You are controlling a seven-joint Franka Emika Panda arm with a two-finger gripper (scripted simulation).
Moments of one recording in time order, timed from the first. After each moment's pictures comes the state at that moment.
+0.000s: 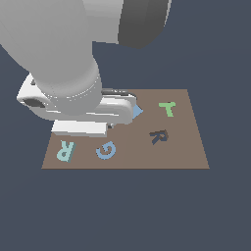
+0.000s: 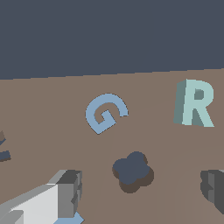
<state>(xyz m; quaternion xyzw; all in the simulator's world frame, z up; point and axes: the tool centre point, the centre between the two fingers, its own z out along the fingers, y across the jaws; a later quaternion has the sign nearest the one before) 0.050 -0.084 0.112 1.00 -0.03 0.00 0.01</state>
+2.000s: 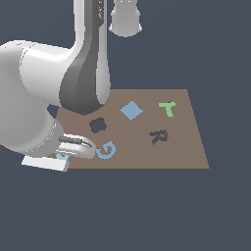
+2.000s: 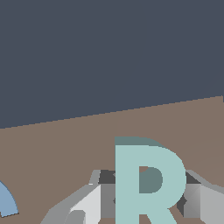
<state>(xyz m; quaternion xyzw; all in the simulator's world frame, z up) 0.101 -0.178 0.030 1.00 -0.07 0.00 0.00</state>
